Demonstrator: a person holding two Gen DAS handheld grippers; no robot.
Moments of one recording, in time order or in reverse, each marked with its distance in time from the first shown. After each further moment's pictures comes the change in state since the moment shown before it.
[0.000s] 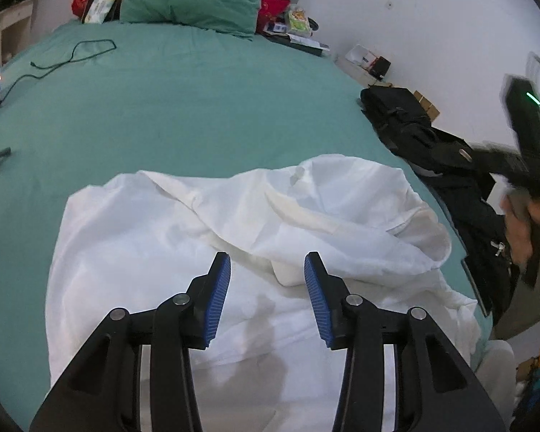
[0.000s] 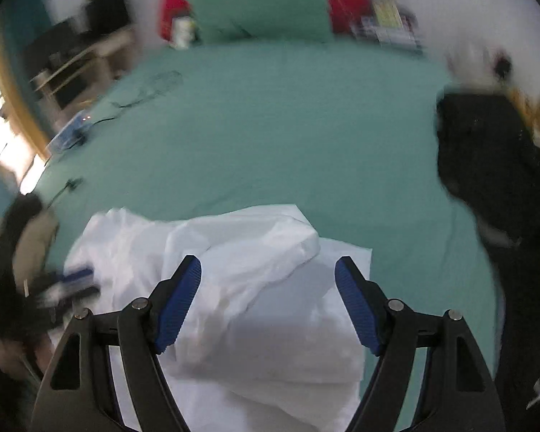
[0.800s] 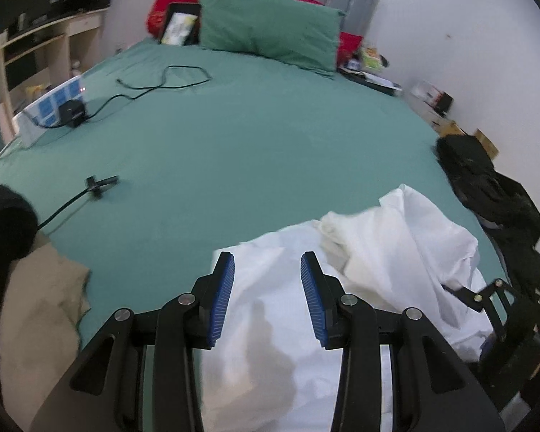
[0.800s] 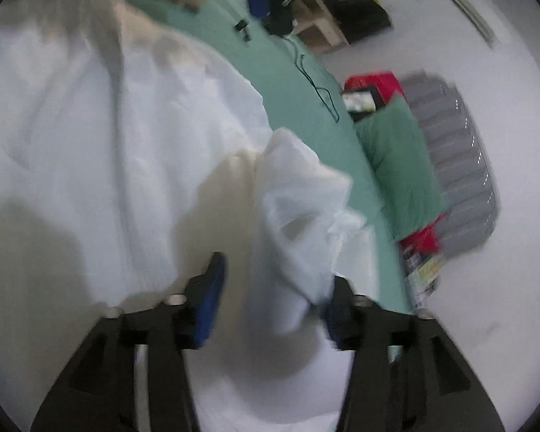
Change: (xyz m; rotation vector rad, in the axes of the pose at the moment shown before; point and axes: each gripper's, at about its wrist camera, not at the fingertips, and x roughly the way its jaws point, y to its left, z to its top) left arm -0.048 0.076 0.036 -0.086 -0.124 0.251; right arm 0.057 0.170 -0.173 -1.164 -0.326 -0.305
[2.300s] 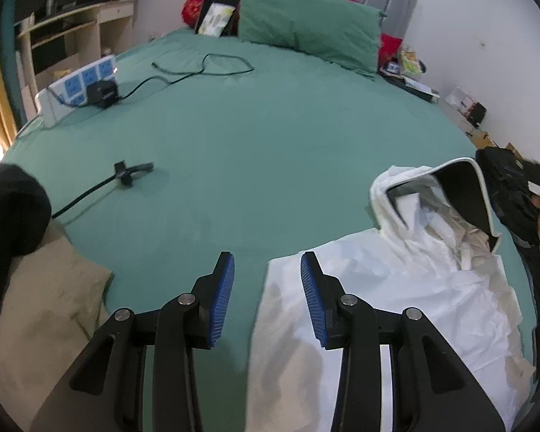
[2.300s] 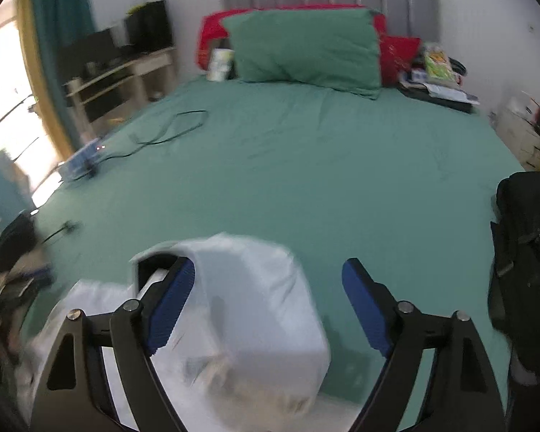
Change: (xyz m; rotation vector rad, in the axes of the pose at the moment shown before) left arm 0.031 0.046 0.001 -0.089 0.016 0.133; right arm 0.135 -0.315 -0.083 1.043 0.052 0.305
